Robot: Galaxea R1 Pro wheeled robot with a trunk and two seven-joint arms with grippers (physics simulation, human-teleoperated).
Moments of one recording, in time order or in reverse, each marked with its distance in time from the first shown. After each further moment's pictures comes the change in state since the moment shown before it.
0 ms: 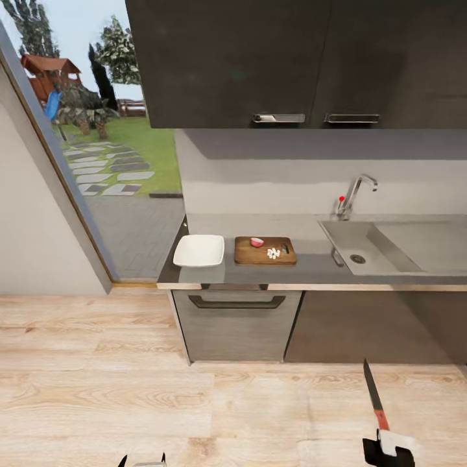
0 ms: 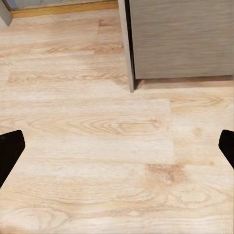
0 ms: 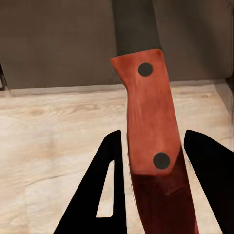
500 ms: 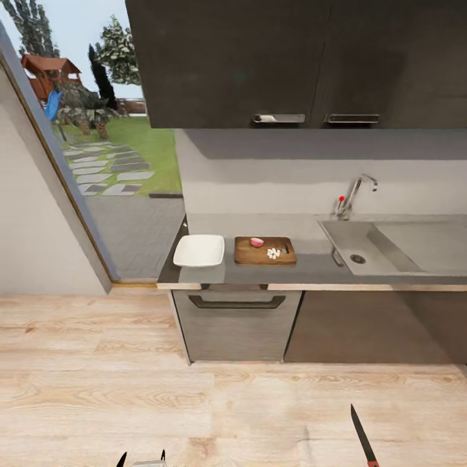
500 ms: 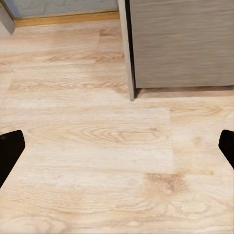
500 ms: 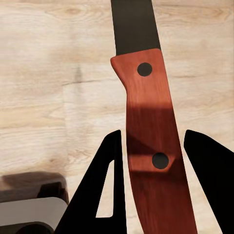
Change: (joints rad) left arm 0.000 0.001 0.001 0.000 0.000 -0.040 0.002; right arm 0.076 -0.001 -0.001 -0.021 -0.010 0.264 0.219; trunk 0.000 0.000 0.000
